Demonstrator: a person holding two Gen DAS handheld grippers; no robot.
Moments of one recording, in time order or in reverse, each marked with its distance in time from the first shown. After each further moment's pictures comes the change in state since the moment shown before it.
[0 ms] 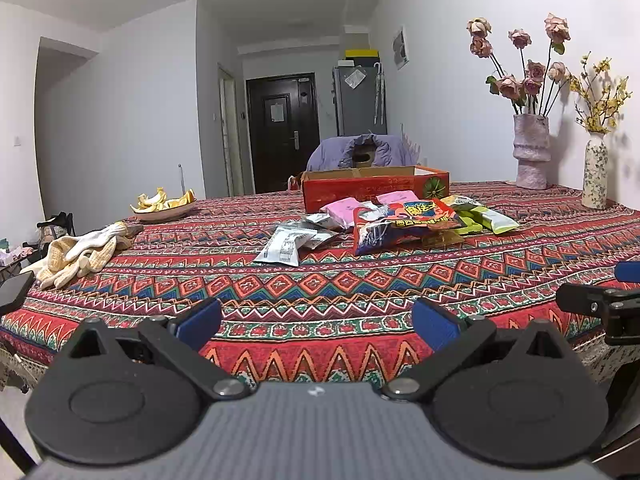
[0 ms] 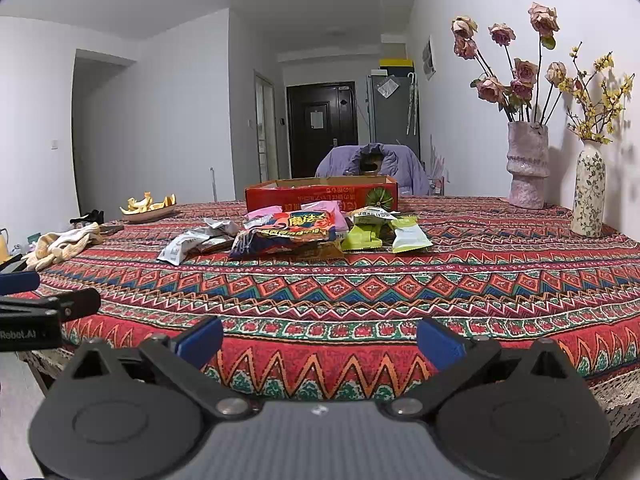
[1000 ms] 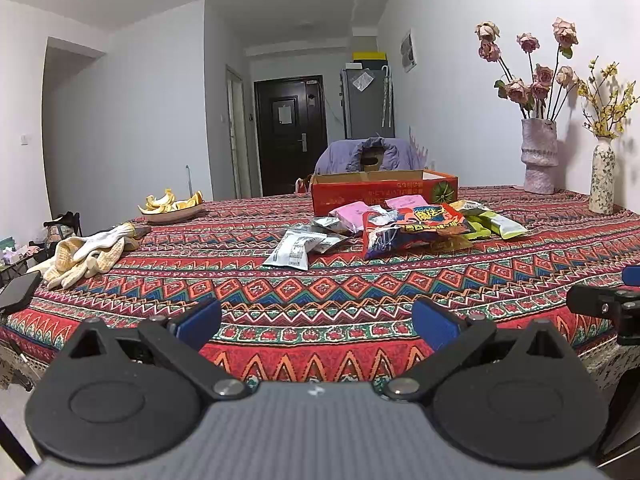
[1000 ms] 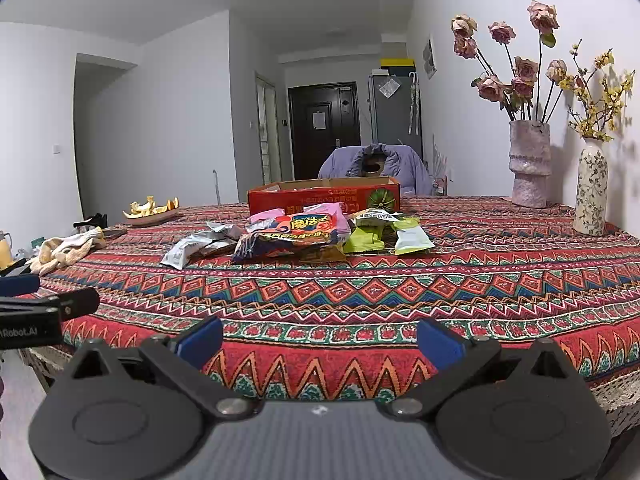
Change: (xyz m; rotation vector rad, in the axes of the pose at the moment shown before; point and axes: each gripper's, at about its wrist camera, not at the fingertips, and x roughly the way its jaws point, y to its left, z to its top) left arm 0.001 0.004 0.001 -0.009 -0.006 0.021; right arm 0.001 -0.001 0.003 0.007 0.000 0.006
